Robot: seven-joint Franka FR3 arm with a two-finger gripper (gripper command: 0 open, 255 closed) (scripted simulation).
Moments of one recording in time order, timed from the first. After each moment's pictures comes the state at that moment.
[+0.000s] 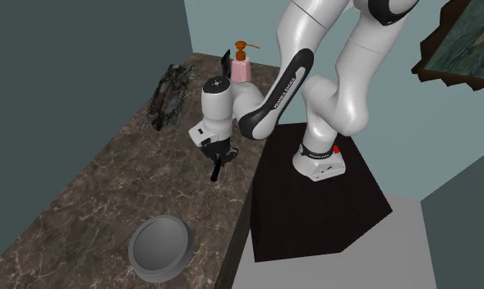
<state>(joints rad) 0.34 -0.26 -0.23 -2.79 -0.13 2.59 -1.04</state>
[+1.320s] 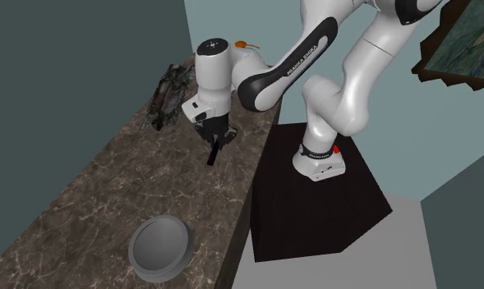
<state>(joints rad) 0.33 -0.48 -0.20 -2.68 -0.13 2.26 -1.03</state>
